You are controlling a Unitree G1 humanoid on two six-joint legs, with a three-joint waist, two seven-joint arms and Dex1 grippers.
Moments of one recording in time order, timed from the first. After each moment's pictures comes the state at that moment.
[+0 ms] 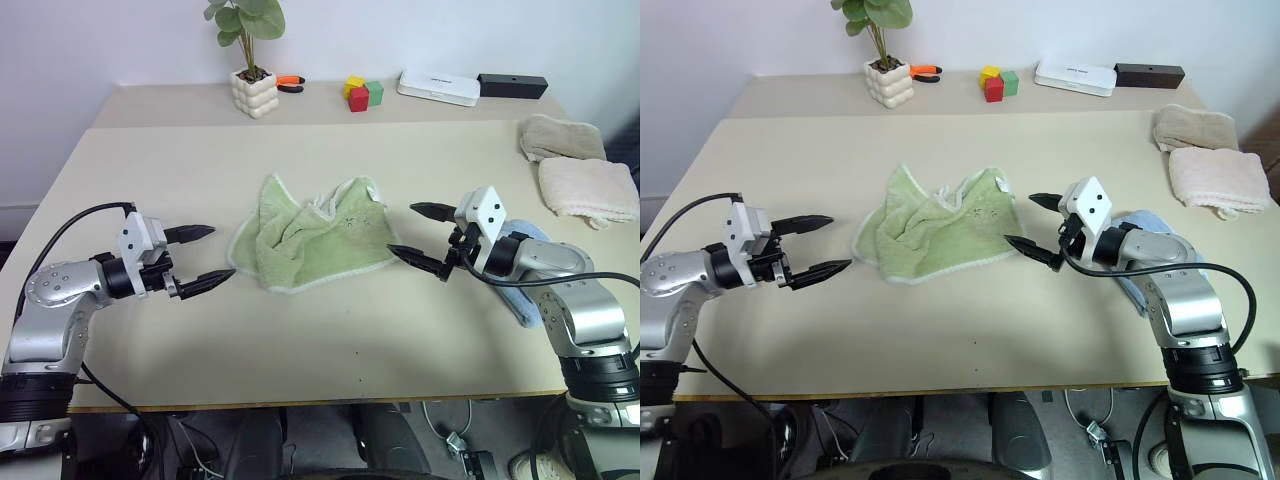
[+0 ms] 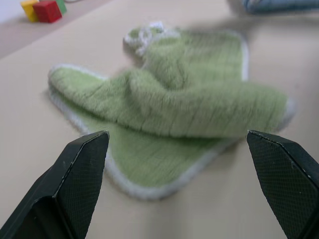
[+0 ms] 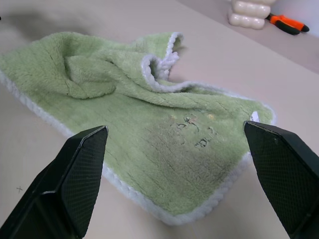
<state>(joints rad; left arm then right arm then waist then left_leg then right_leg) -0.21 0.80 0.18 0.09 -0.42 0.05 -1.16 -0.35 -0.67 -0.06 -0.15 0.38 0.36 0.90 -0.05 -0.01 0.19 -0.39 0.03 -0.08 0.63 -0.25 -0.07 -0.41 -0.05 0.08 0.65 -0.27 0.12</state>
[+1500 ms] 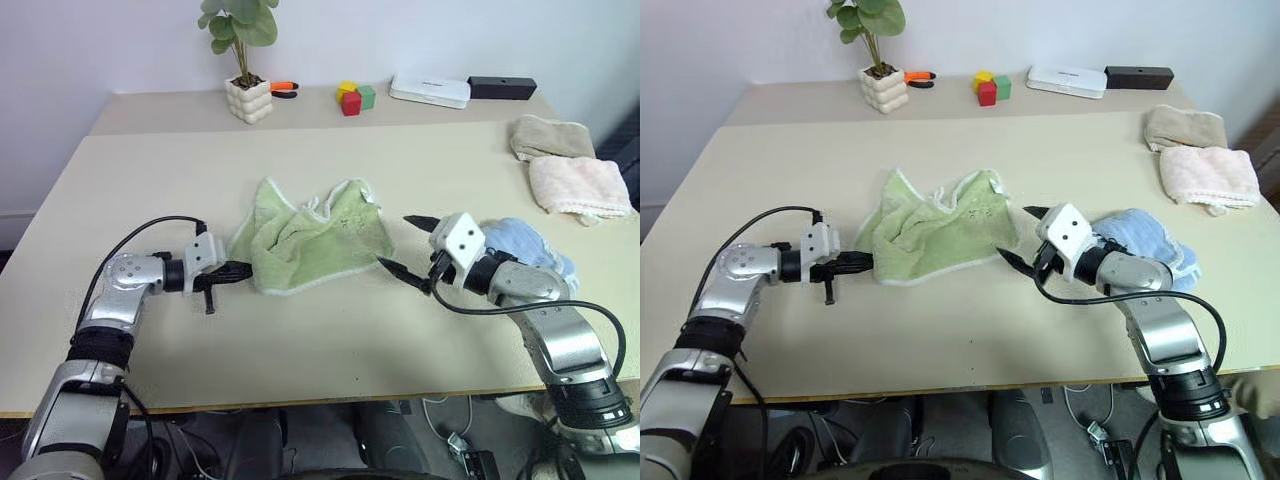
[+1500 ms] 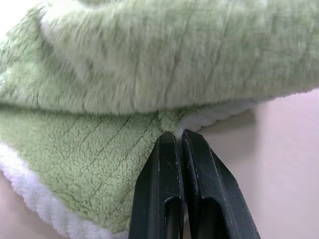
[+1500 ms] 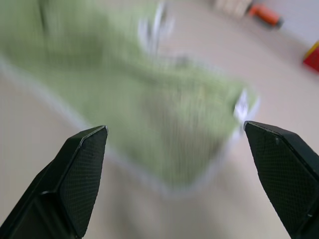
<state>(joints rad) -0.42 0.70 -0.05 0.48 -0.23 -0.15 -1.28 -0.25 -0.66 0.08 -0.15 0.14 0.19 0.76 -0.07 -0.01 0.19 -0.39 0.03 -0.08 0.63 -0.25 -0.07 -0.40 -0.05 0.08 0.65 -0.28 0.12</state>
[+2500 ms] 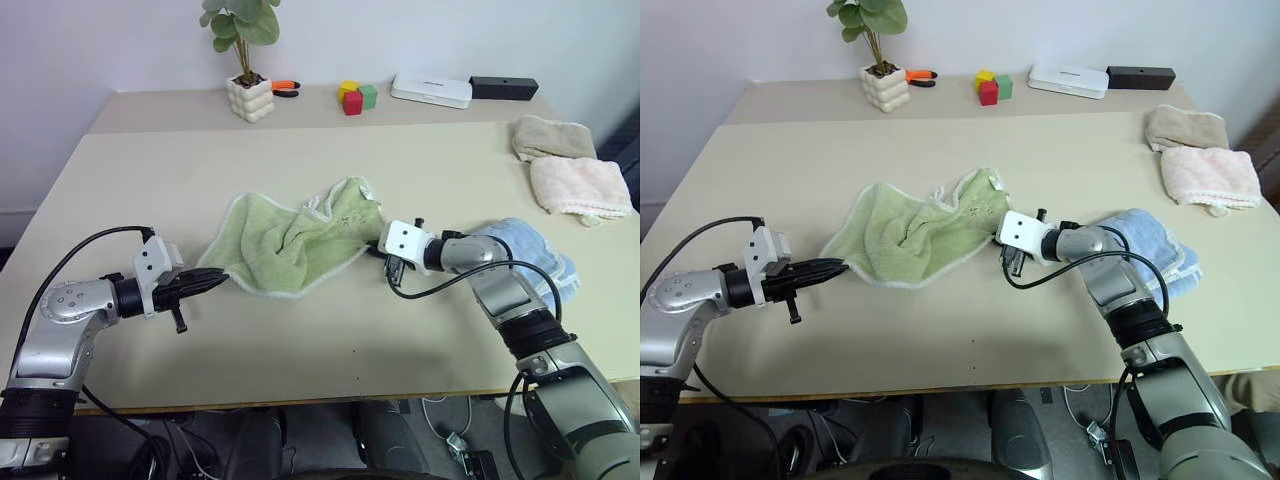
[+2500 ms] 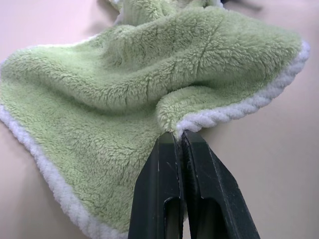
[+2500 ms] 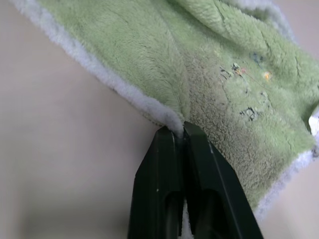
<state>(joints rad) -0.13 0.78 0.14 0.02 -0.38 0.14 -1.12 -0.58 -0.59 0.29 0.31 -0.11 0.00 0.86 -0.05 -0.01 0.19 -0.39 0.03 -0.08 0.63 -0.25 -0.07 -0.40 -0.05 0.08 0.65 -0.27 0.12</state>
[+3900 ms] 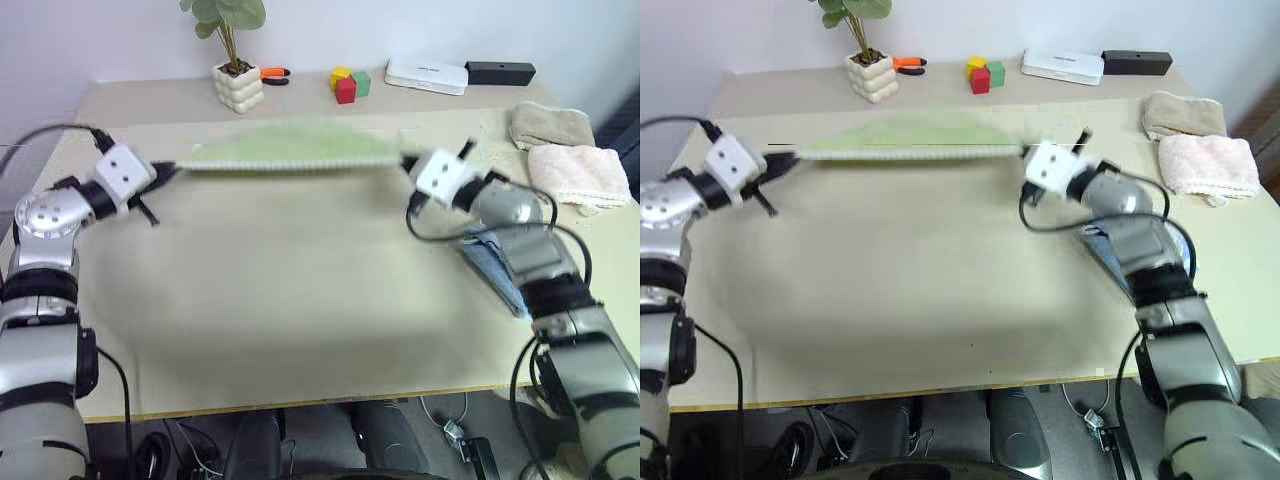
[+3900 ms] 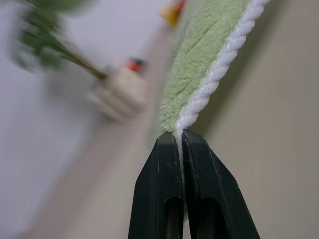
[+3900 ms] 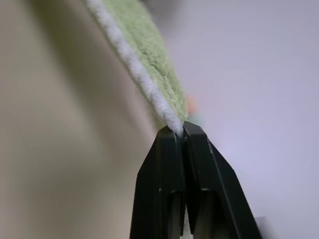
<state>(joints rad) -0.81 0.83 0.04 1.01 -0.04 -0.64 -0.97 -0.69 -0.66 0.20 0.38 -0.14 -0.22 0.60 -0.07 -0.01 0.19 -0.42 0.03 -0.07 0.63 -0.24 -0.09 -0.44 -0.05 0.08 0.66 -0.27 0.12</state>
